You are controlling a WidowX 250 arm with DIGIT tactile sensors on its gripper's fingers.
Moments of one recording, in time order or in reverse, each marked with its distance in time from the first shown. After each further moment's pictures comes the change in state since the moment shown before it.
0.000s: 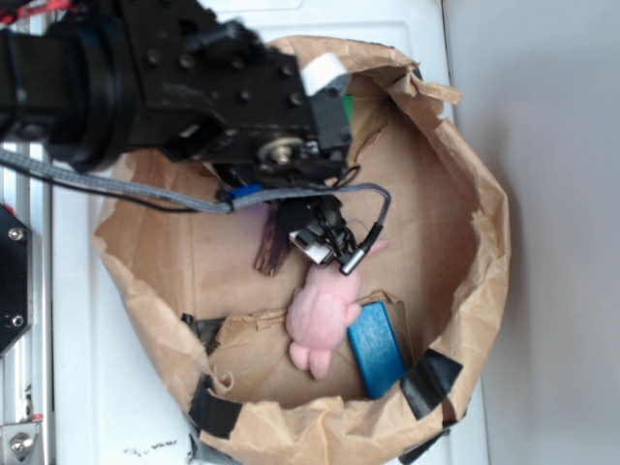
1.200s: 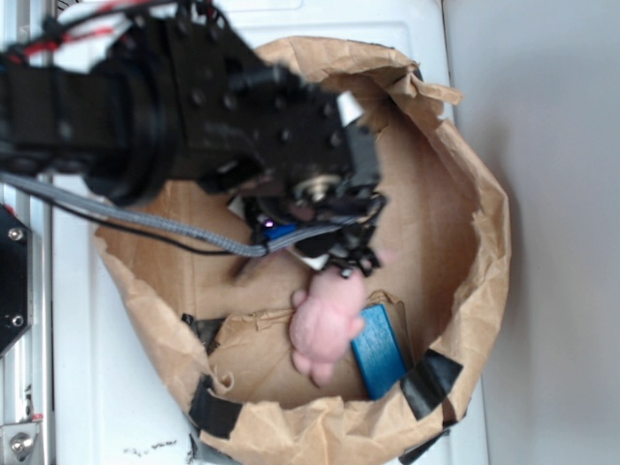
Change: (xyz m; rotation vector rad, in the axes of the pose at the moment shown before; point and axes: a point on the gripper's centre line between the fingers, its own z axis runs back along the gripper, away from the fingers) arm -0.013 -0.026 0.018 0.038 0.070 0.098
